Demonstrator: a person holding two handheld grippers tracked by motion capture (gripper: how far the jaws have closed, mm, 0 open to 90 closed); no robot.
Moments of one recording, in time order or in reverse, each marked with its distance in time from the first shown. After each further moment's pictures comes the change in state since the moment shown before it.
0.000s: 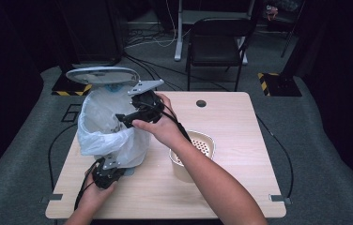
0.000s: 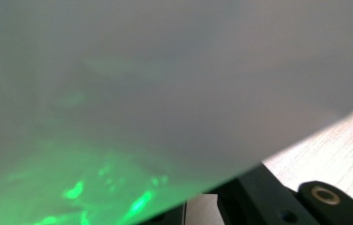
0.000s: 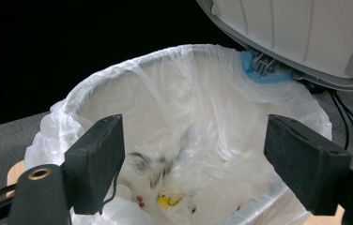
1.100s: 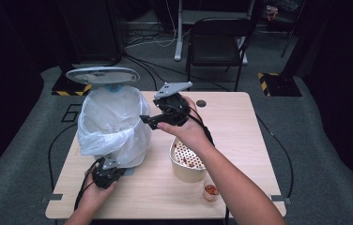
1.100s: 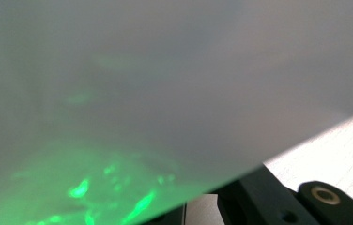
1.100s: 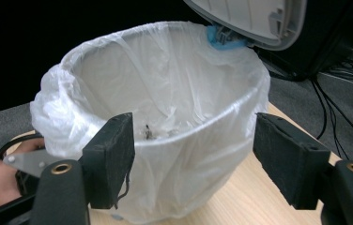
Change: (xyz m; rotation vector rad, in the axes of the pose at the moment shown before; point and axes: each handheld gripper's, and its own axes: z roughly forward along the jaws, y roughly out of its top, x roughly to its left) left arm -0.002 0.000 0.001 -0.020 0.004 -0.035; right arm -0.017 -0.023 -0.062 0.032 -0.045 0.010
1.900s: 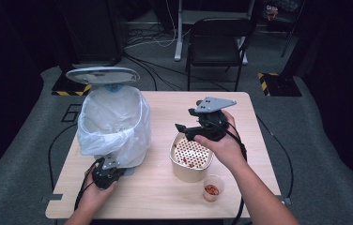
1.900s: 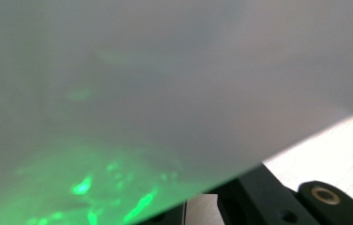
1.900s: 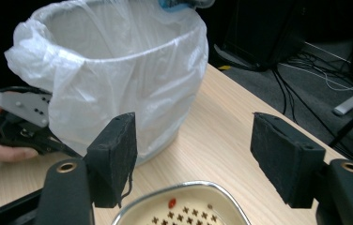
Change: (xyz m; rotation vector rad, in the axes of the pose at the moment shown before) left arm 0.000 0.000 0.000 -0.011 -0.003 -0.003; right arm -0.017 -0.059 -0.074 -0.022 -0.128 0.017
